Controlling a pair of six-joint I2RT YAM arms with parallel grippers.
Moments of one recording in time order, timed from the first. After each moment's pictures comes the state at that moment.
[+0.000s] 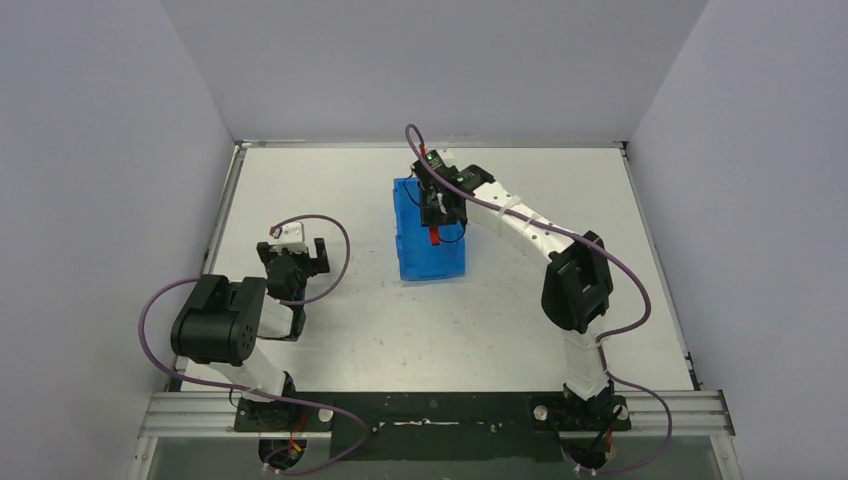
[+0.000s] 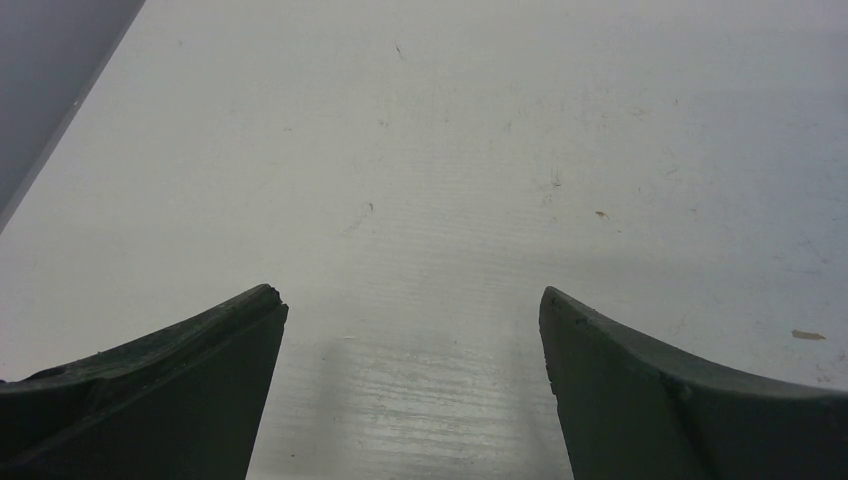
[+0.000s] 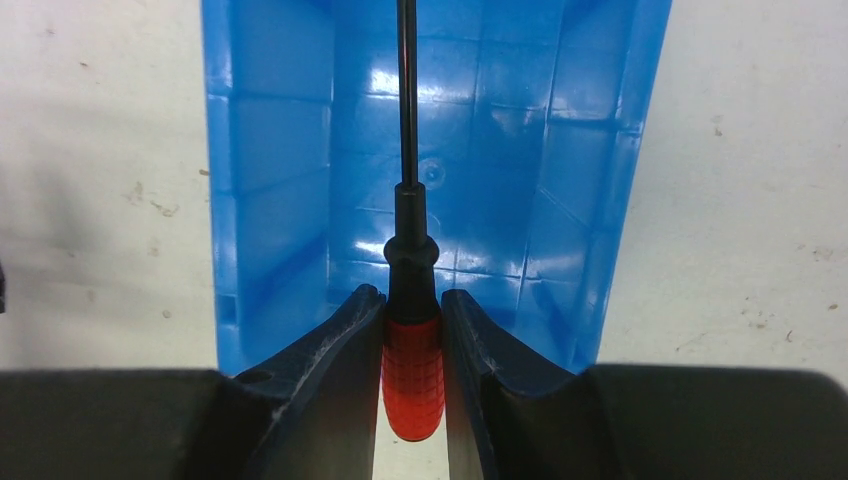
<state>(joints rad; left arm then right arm) -0.09 1.63 0.25 1.19 -0.21 -0.02 0.70 2.00 1.87 -0.85 0.19 0.49</state>
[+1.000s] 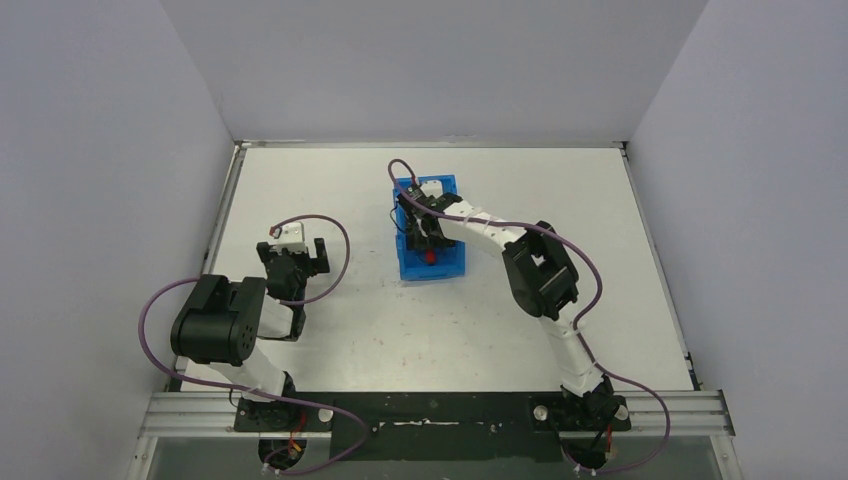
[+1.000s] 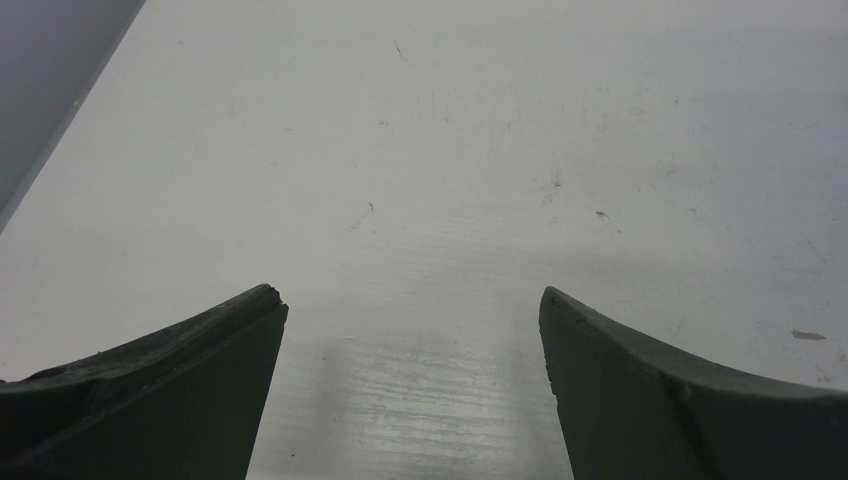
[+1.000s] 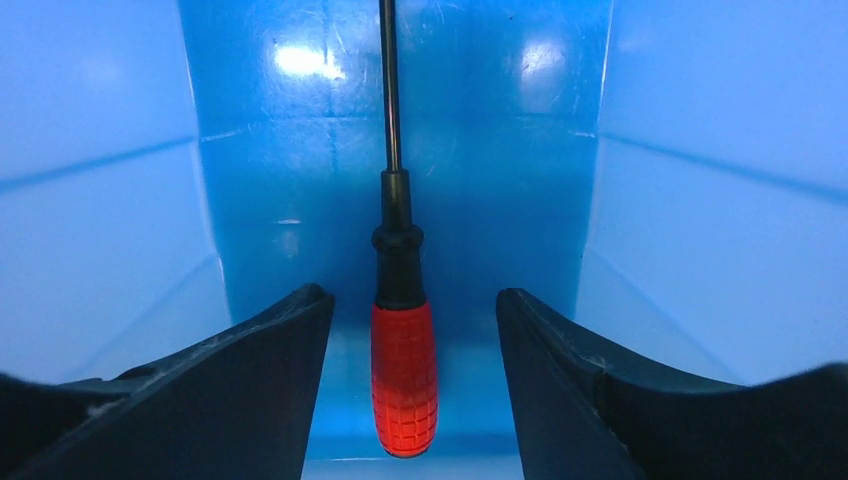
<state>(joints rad) -0.09 1.63 0.25 1.19 -0.21 -0.02 0.73 2.24 1.79 -0.69 0.32 0.56</state>
